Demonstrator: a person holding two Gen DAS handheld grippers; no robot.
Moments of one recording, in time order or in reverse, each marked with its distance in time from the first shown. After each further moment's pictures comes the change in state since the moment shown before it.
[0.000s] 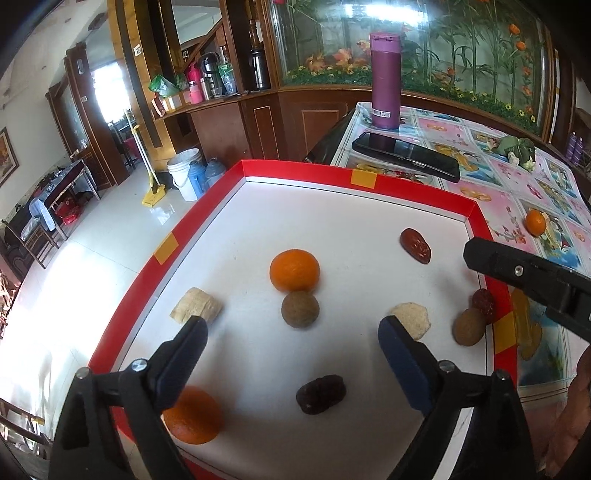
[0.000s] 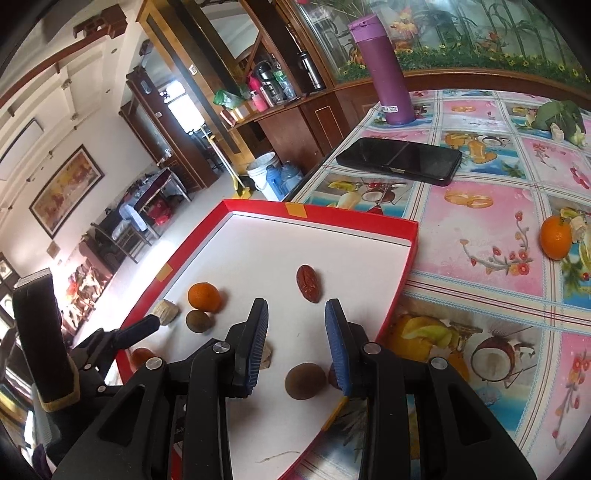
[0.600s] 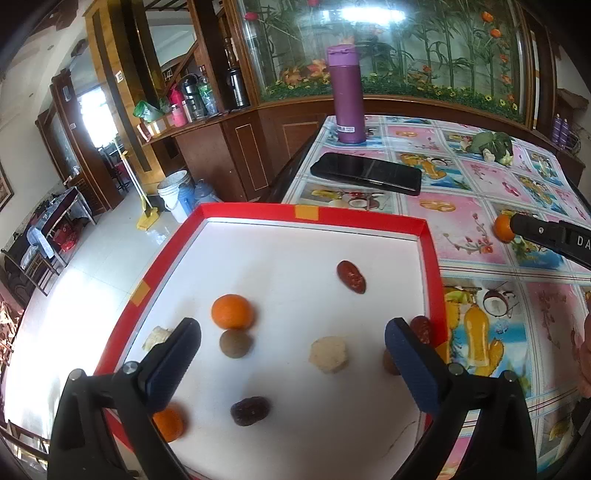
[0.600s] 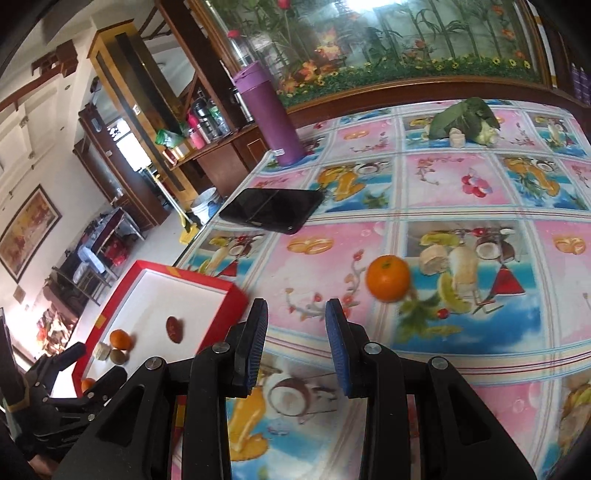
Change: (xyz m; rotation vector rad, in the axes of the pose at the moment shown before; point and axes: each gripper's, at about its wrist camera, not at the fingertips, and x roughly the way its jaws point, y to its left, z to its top) left arm -0.023 -0.054 0.023 0.088 -0.041 -0.008; right arm -0.066 -0.121 0.023 0.140 -0.103 -0.175
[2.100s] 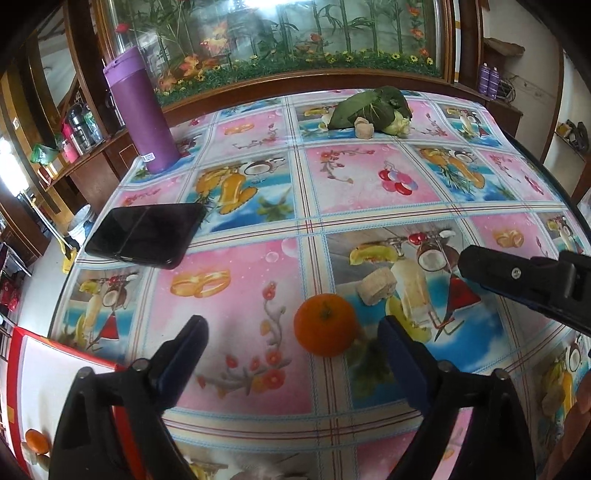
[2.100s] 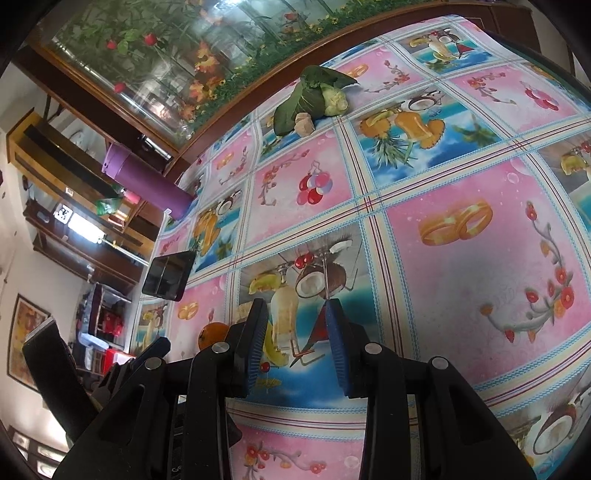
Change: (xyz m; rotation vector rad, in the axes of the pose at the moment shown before) left arm 0.071 -0.221 0.083 0.210 0.065 -0.248; right arm -0.017 -0.137 0.036 0.391 0.049 -0.064
